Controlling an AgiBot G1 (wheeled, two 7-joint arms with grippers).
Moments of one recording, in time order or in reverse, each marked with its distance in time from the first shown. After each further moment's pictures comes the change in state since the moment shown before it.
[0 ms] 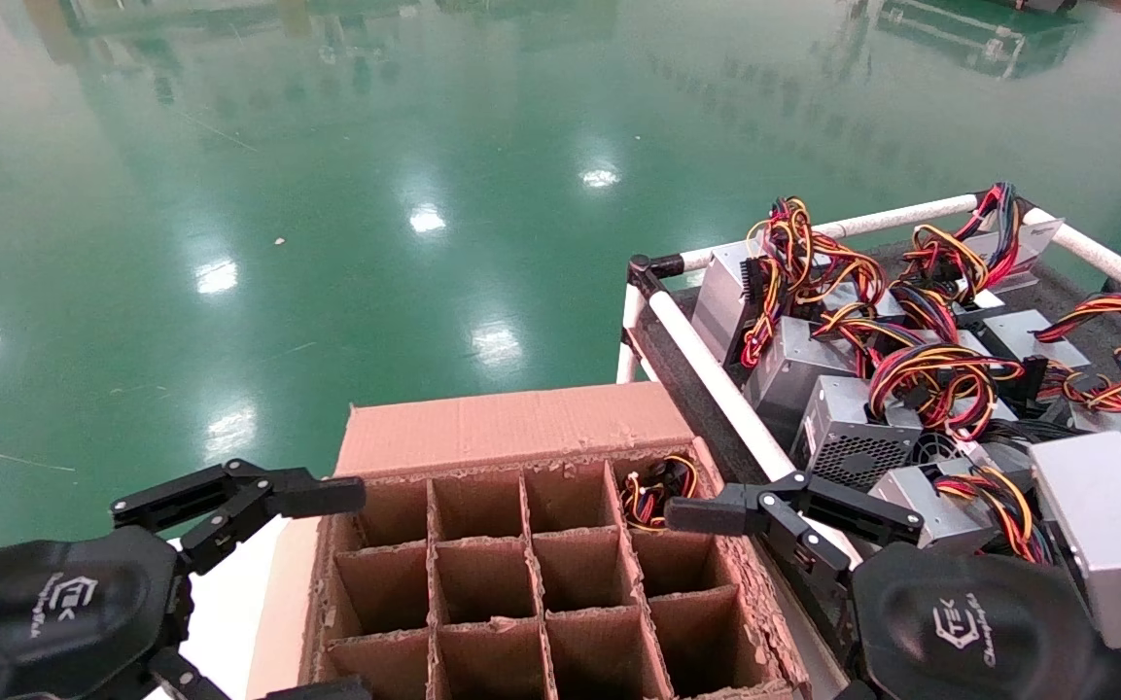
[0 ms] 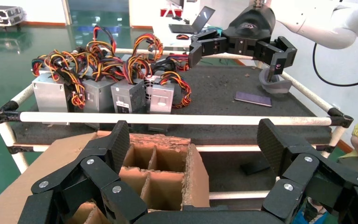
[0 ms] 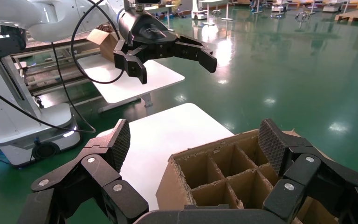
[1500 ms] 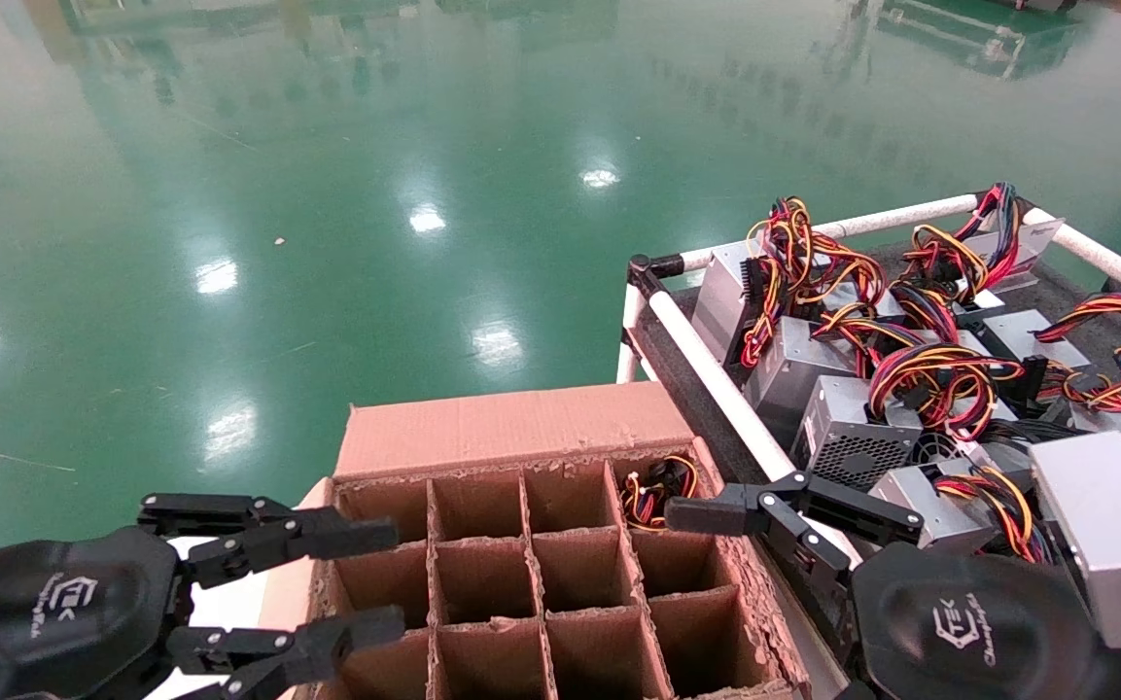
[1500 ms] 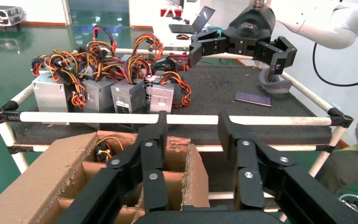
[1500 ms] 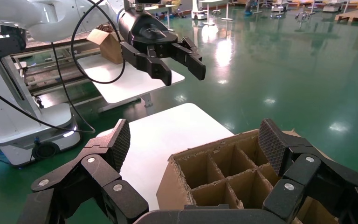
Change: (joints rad) left arm 0.000 0.000 0.000 0.000 0.000 0.000 0.000; right arm 0.000 0.000 0.000 0.000 0.000 0.000 0.000
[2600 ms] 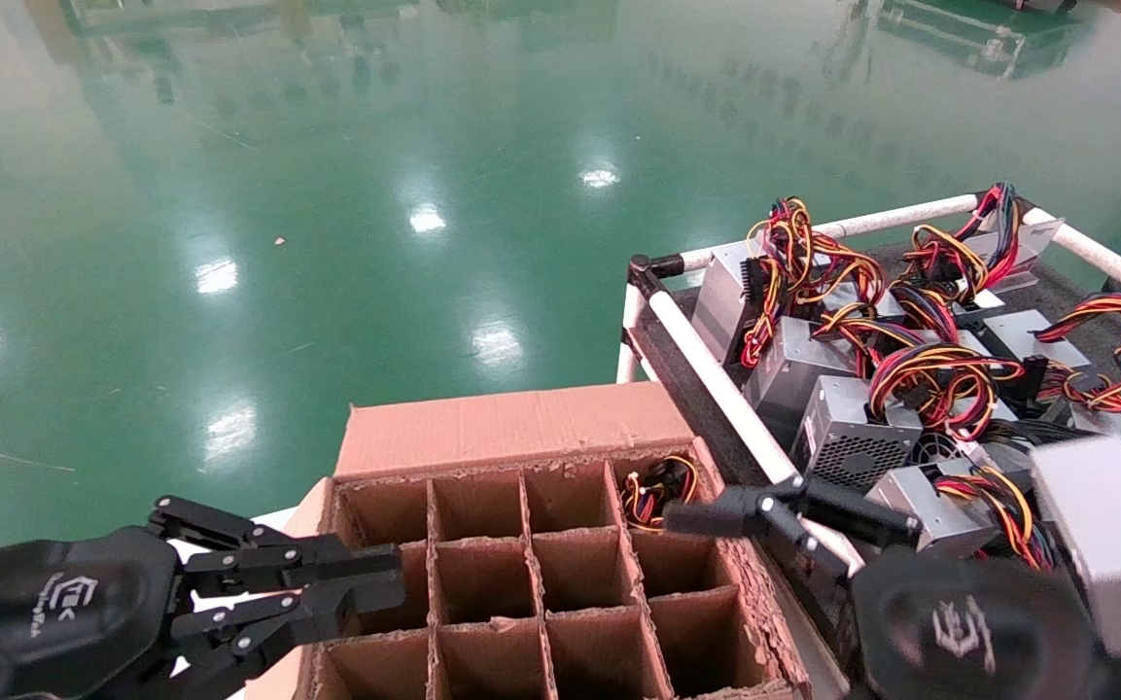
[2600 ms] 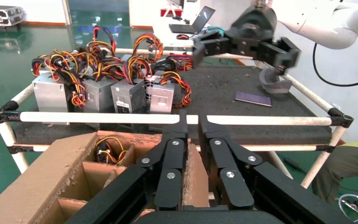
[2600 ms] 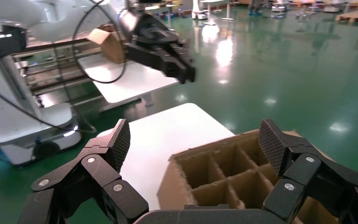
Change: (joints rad) left arm 0.000 0.000 0.000 0.000 0.000 0.000 0.000; right arm -0.006 -0.009 -0.017 0.004 -0.056 0.050 0.005
